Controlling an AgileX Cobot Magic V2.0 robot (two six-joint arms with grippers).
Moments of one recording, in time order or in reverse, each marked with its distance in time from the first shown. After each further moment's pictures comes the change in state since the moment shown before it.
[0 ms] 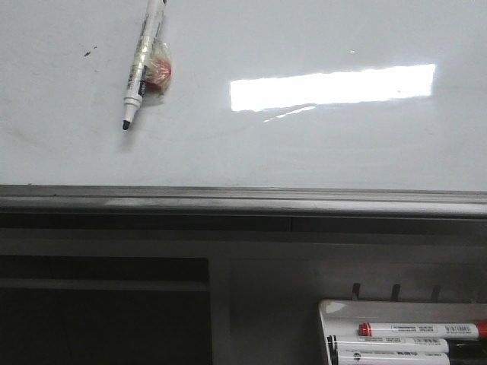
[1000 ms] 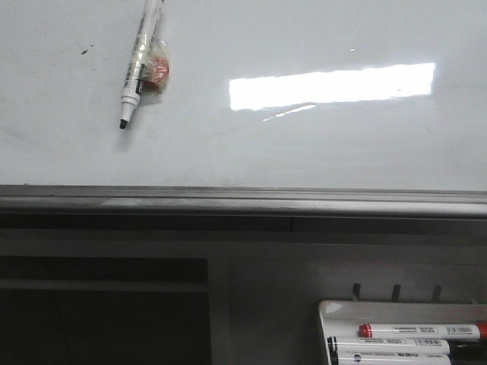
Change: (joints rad) left arm 0.002 0.000 -0.081 -0.786 -0.323 -0.002; right arm 0.000 0.000 -0.057 0.649 -0.318 0.016
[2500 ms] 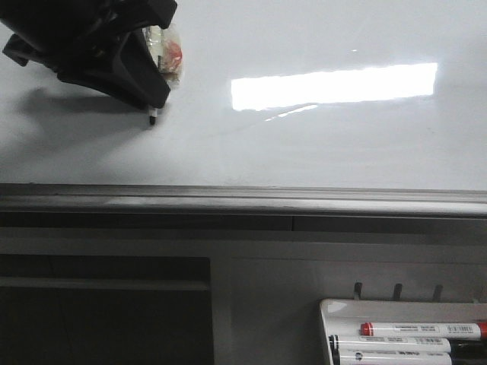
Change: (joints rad) left arm -0.247 1.445 -0.936 0.509 0.454 0.061; right arm 0.000 0.343 -0.467 -0.049 0.508 -0.233
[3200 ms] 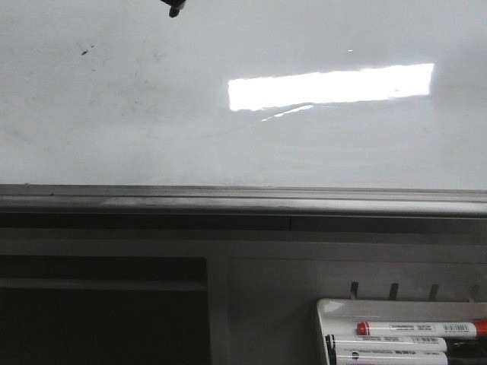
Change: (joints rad) left arm -0.370 -0.308 0.000 0.242 0.174 0.761; right arm 0.401 0.388 -0.311 0.512 0.287 -1.037
